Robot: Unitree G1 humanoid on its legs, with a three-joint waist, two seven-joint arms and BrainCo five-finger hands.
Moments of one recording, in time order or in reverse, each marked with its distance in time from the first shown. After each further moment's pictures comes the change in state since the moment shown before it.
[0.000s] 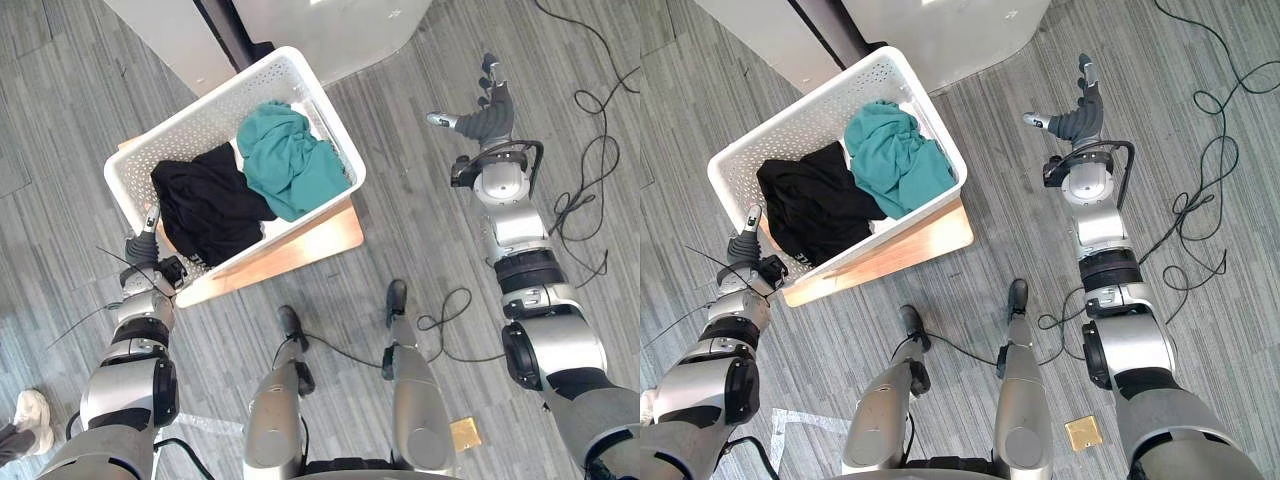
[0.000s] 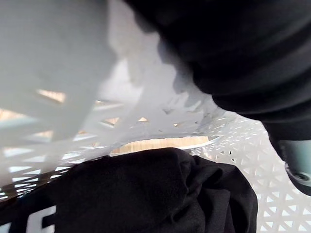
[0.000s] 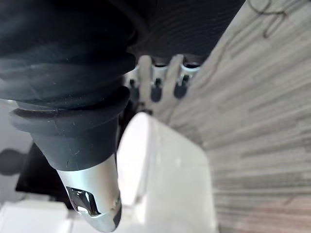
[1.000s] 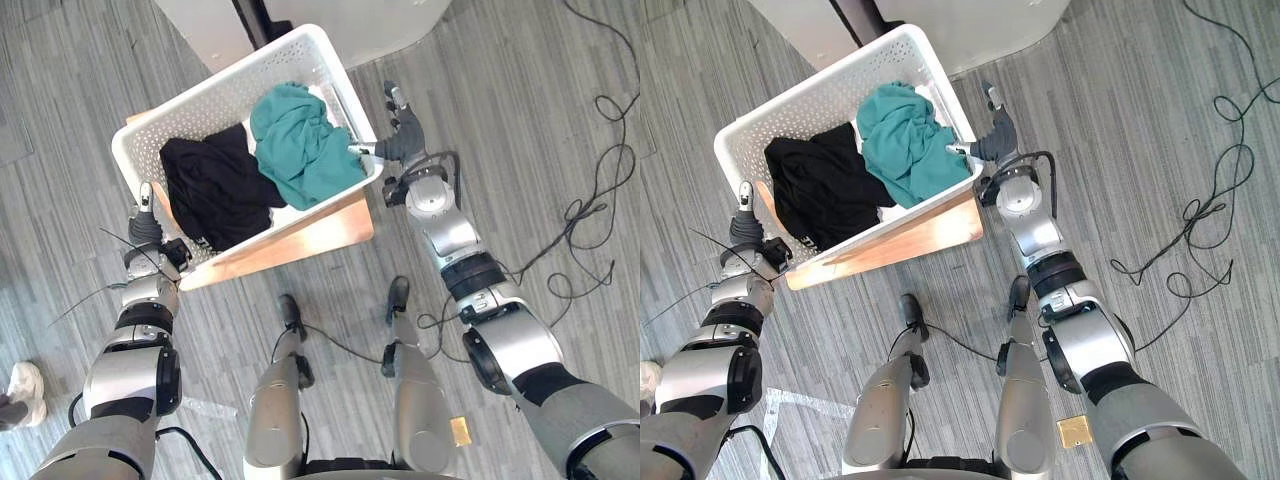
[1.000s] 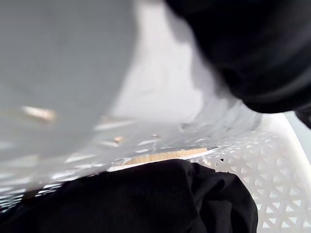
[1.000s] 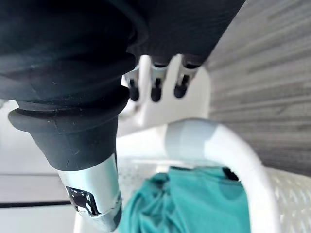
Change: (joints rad) left arm -0.078 0.000 -0.049 -0.022 0.002 -0.021 0.018; right arm -0.087 0.187 0.177 0.109 -0.039 -0.001 0.050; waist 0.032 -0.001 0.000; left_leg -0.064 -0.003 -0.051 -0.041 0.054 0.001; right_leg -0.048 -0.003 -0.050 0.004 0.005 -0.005
